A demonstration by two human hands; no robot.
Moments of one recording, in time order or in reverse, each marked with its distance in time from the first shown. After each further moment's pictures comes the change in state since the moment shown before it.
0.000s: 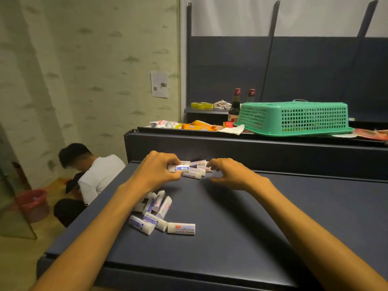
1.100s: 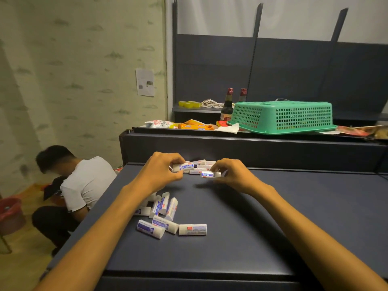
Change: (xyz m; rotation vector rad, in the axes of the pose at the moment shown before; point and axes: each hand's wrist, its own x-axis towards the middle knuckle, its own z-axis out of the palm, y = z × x) left_hand 0.007 -0.022 0.005 -0.160 -0.019 0.109; right_hand -0.005 0.003 0.021 0.277 0.189 0.076
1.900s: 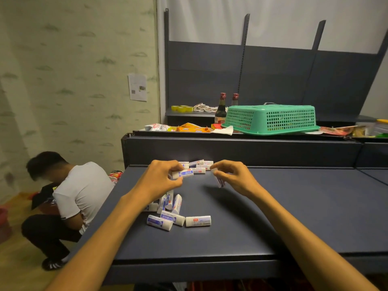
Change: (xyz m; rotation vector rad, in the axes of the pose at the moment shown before) left_hand -0.034 0.006 -0.011 -0.041 0.014 0.046; right_hand -0.037 -0.030 0.005 0.382 0.192 0.066
